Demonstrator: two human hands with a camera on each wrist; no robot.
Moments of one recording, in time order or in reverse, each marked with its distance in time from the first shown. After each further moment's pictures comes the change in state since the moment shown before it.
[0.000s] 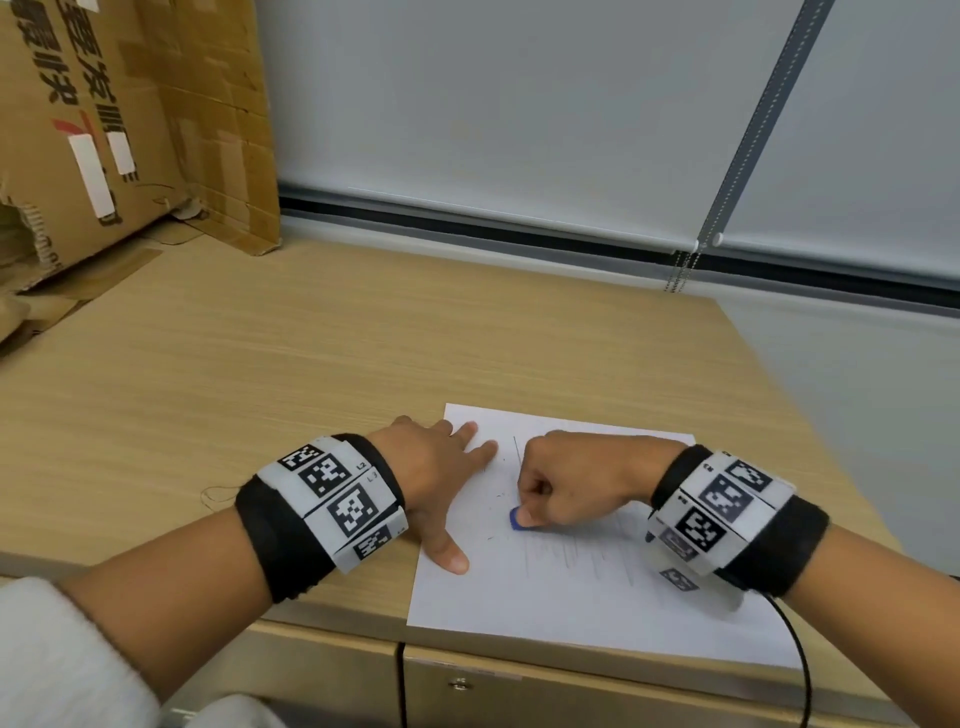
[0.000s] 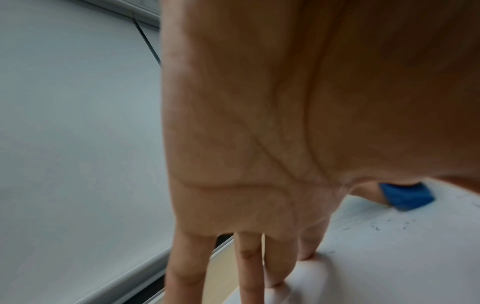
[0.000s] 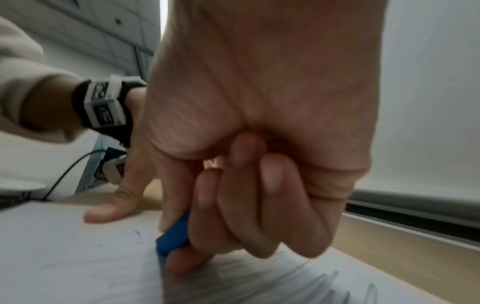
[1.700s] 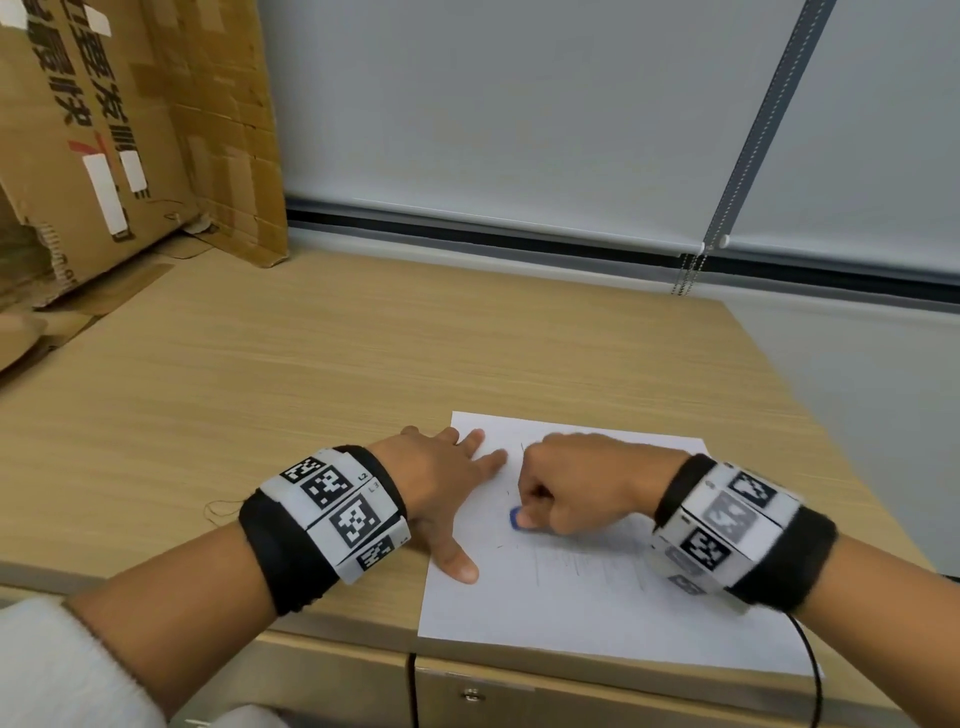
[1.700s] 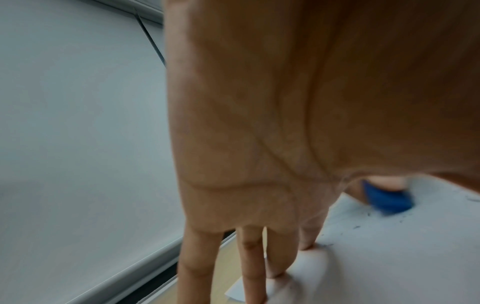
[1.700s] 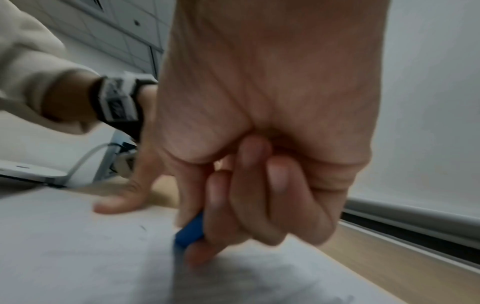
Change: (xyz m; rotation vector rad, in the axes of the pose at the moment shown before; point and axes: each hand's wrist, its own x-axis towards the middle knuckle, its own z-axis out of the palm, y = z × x) left_hand 0.002 -0.004 0.004 -0.047 0.024 0.025; right_hand -0.001 -0.010 0.000 -0.103 0.073 -0.028
